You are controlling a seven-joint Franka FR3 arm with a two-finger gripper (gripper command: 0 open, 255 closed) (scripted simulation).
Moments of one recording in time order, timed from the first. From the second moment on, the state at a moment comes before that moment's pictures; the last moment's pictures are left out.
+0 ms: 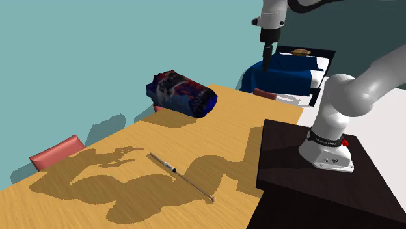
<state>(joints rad) -0.01 -0.74 -0.02 -2.43 -0.11 1.64 -0.03</state>
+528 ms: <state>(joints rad) 0.02 -0.65 0.07 -2.50 -0.05 1.80 0.10</state>
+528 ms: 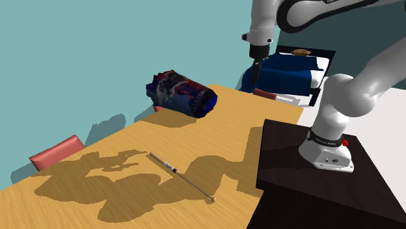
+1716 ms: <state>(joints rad) 0.07 -0.06 0.28 -2.39 -0.05 2.29 0.52</state>
